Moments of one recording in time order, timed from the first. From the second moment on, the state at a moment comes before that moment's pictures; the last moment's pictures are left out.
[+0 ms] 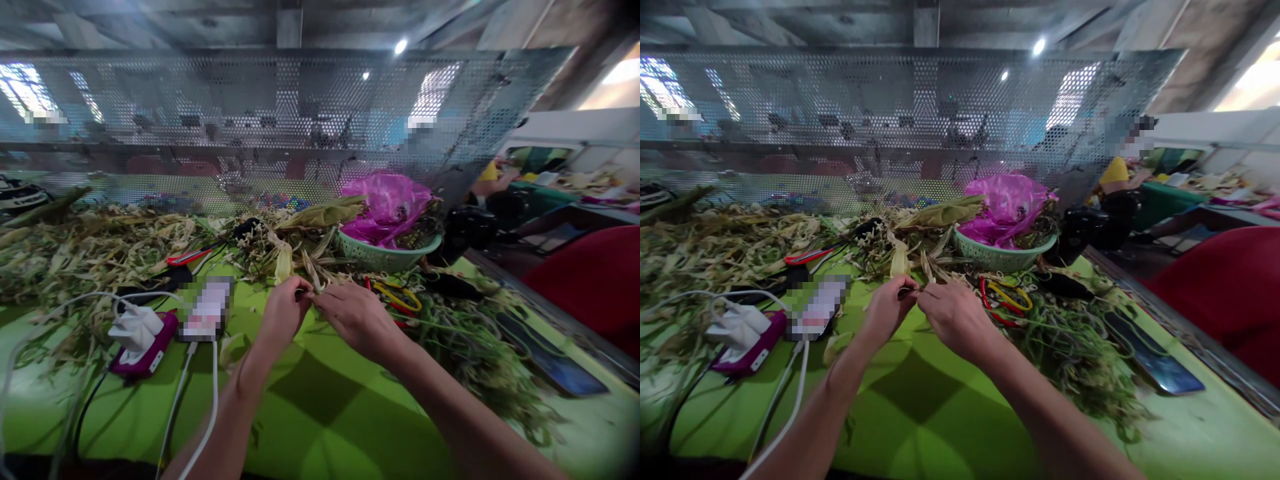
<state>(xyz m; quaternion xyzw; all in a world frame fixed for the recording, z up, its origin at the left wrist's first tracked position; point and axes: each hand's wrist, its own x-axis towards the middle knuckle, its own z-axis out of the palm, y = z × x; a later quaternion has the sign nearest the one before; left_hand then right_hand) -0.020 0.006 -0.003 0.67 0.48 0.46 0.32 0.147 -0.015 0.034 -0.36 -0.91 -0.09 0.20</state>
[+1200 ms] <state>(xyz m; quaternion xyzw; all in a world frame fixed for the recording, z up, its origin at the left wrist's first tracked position) -0.021 0.001 0.006 0.75 0.40 0.35 0.38 0.168 0.007 0.038 -0.38 -0.86 0.19 0.28</state>
